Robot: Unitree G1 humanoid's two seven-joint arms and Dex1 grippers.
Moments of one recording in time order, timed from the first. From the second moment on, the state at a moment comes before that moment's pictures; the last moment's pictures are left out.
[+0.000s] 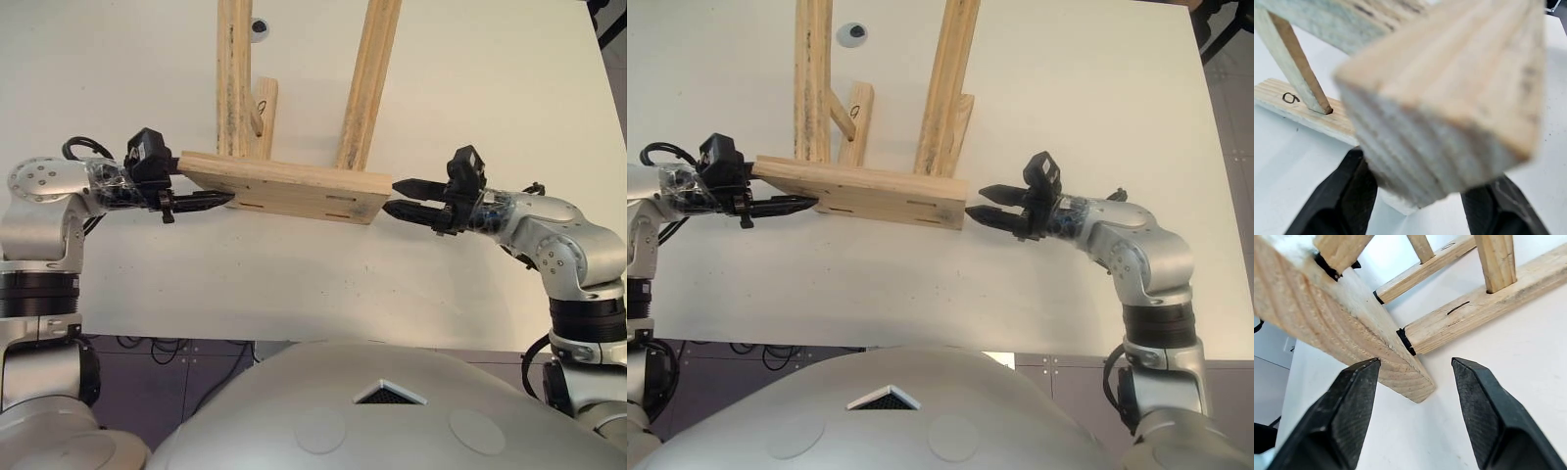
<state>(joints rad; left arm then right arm) -0.12 0.78 0.02 0.09 -0.39 0.28 -1.33 -0.04 -0.61 0.04 -0.22 0.58 0.79 0.94</state>
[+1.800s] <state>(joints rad) -0.87 0.47 0.68 0.50 -0.87 1.48 -0.58 -0.99 -0.54 -0.25 0.79 0.90 1.48 0.98</state>
